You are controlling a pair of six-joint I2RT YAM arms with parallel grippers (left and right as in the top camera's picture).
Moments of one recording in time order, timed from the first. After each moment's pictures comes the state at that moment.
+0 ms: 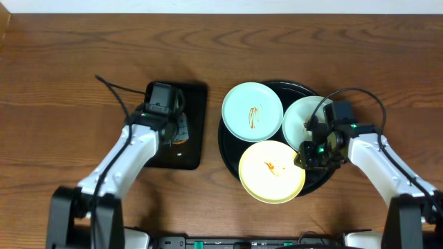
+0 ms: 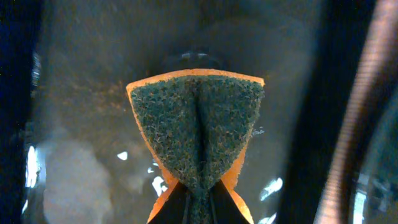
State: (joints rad) left arm -0.22 1.52 0.90 -0.59 0.01 -0.35; right arm 0.12 1.53 0.80 -0.79 -0.34 0.12
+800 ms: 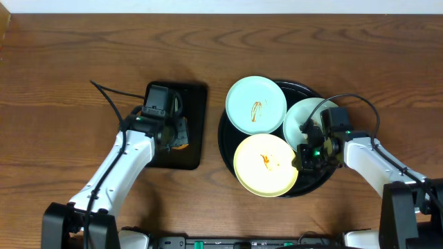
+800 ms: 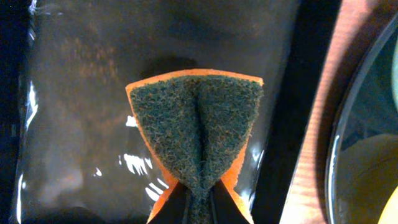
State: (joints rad) left arm -0.22 1.46 0.90 -0.69 0.07 -0.36; right arm 0.12 1.58 0.71 -0.60 -0.44 0.12
